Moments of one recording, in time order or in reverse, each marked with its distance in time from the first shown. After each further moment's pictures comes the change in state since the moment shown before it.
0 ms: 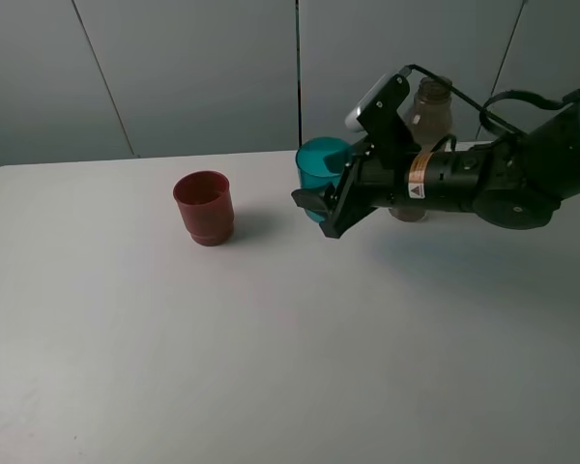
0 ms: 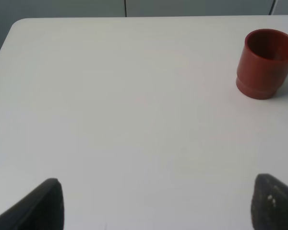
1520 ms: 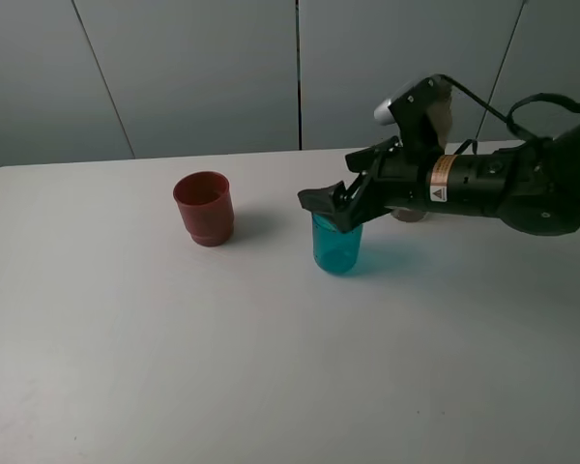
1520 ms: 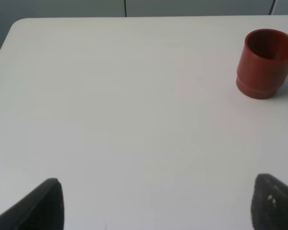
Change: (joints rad) left arm 0.000 0.000 0.000 0.000 0.000 0.000; right arm -0.034 -0.064 0.049 -0.055 -0.002 0.236
